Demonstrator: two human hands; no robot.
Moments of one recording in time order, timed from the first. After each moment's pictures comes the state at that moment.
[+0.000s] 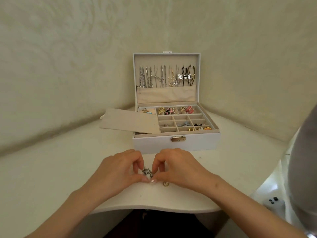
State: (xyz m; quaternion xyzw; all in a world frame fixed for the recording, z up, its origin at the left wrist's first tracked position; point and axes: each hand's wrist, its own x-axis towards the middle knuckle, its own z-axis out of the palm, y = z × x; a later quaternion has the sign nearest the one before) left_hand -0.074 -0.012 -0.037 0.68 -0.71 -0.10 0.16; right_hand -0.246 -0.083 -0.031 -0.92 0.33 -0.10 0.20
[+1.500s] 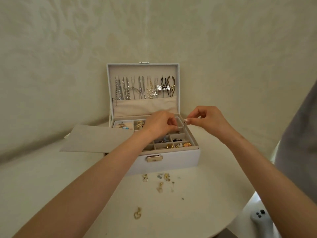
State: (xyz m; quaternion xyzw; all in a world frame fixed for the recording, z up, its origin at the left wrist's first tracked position) left_hand -0.167 -0.218 0.003 0.62 -0.74 -0.10 0.24; right_hand -0.340 -0.242 0.012 -0.74 0.46 -0.39 0.29
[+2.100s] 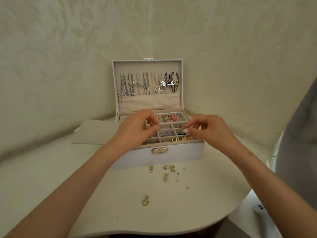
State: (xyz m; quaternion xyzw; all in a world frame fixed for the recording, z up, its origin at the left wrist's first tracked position) left_hand -0.117 -0.136 0.007 0.60 -0.72 -0.07 0.35; right_hand -0.336 -0.185 0.002 -0.78 0.43 -0.36 0.27
